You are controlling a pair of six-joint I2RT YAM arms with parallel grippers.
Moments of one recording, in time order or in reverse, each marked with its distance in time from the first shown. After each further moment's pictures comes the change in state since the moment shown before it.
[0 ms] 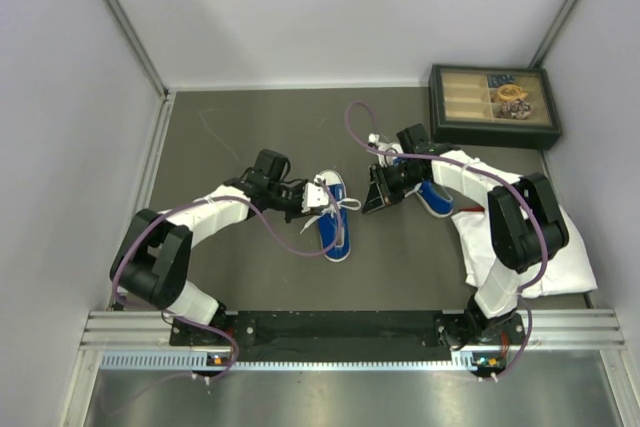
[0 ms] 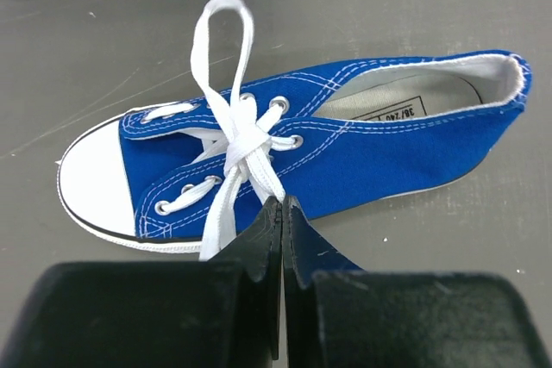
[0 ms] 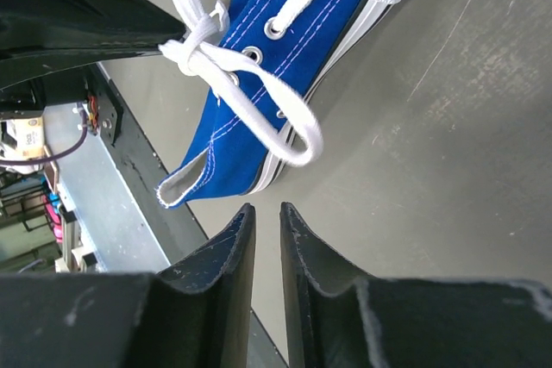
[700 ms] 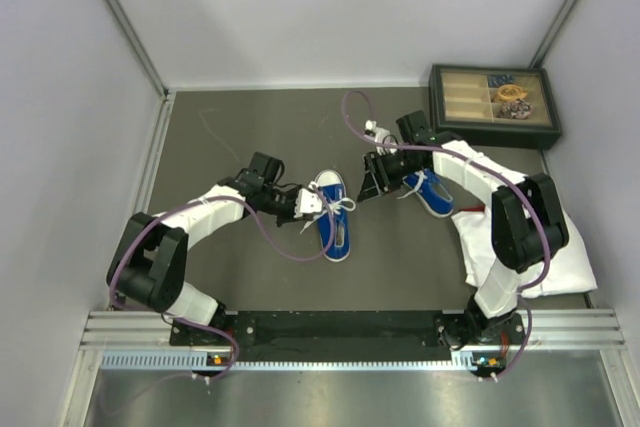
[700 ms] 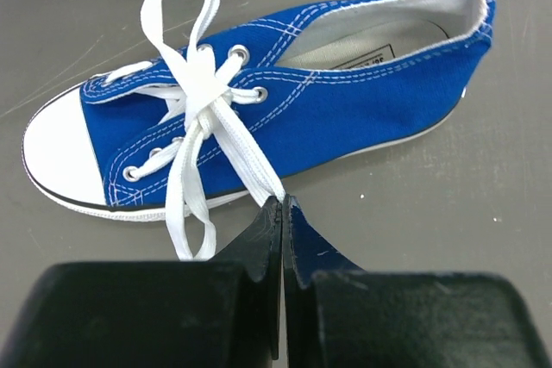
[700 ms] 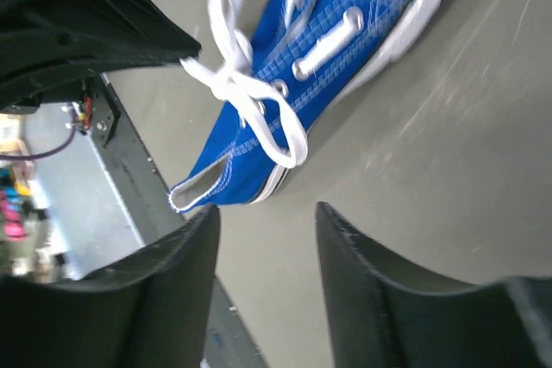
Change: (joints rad) left arm 0.039 -0.029 -0.005 -0.140 0.000 0.129; right arm 0.000 0.000 0.092 -0.058 0.005 -0.068
